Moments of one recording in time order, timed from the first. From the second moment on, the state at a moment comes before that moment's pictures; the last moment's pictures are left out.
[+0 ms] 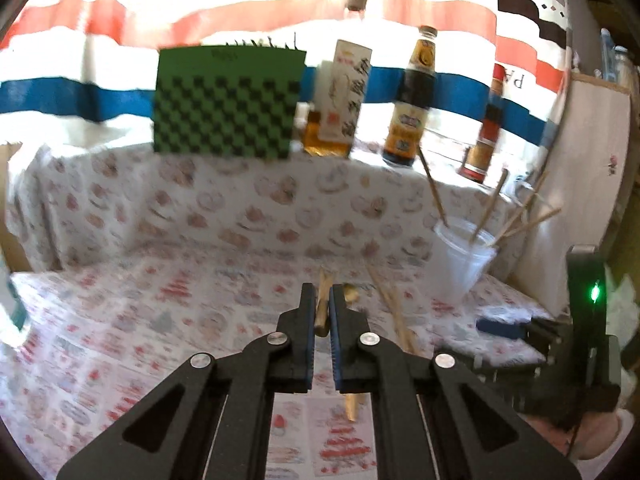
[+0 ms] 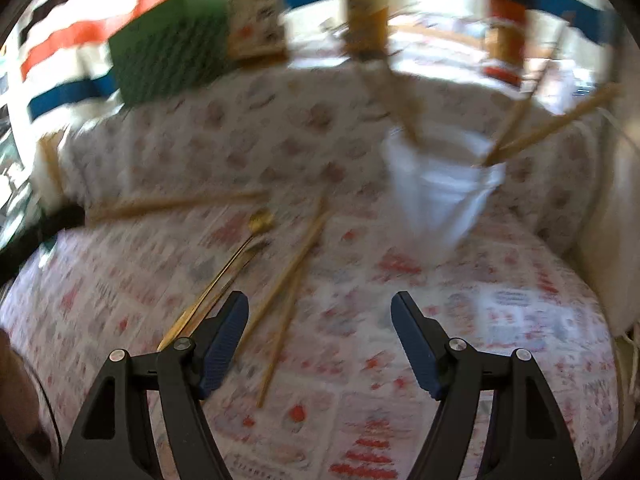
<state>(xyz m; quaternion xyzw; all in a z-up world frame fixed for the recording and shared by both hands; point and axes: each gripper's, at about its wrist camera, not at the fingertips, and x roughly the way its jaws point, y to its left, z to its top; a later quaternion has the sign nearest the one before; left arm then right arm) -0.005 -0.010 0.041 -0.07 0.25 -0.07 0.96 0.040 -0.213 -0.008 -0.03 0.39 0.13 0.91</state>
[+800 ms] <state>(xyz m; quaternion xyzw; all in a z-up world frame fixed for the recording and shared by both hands) 0.000 0.002 0.039 -0.10 0.25 -0.07 0.96 0.028 -0.230 0.013 0.01 0.33 0.07 0.94</state>
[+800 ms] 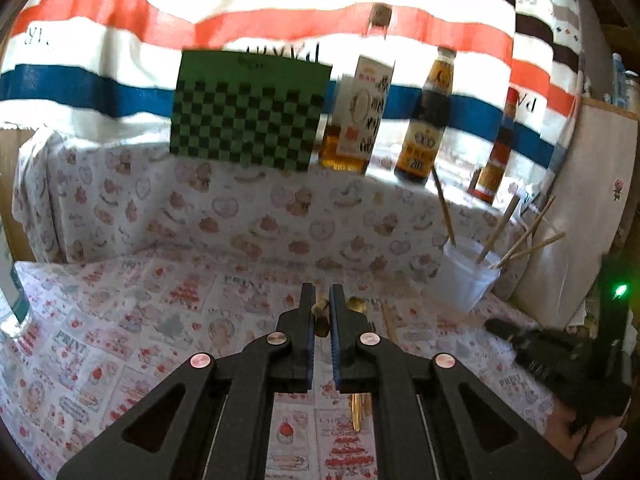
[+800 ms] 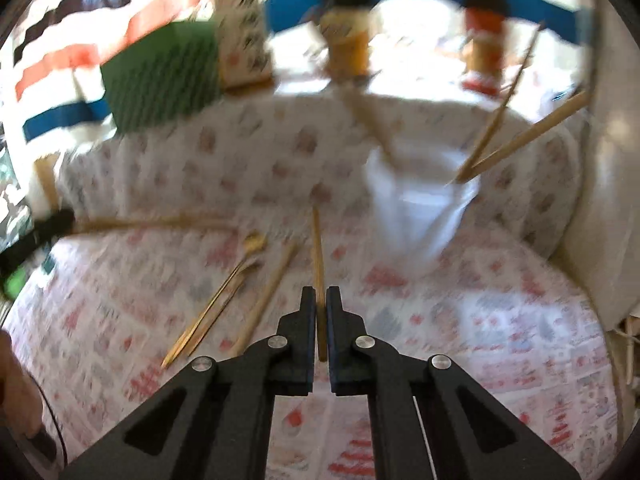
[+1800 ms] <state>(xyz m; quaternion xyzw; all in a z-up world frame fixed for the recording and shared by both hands) 0.041 0.003 -0.006 -0.06 0.41 -0.02 0.91 -0.015 -0.252 0.056 0.07 0.18 0.09 0.98</state>
